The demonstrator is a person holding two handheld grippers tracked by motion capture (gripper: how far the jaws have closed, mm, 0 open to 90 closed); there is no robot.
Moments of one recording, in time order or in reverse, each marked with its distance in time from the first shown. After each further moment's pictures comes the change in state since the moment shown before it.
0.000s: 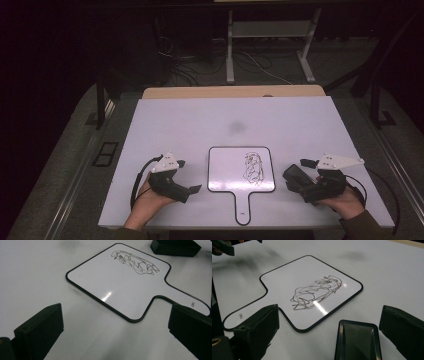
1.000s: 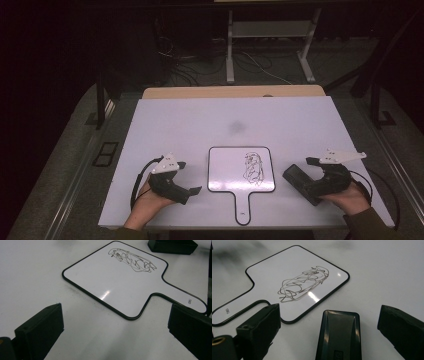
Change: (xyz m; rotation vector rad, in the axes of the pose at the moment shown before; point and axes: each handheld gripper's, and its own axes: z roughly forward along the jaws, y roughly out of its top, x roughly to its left) left arm -0.001 -0.003 0.001 0.007 -0.019 0.003; right arm -0.013 0.005 -0.006 0.089 -0.052 0.031
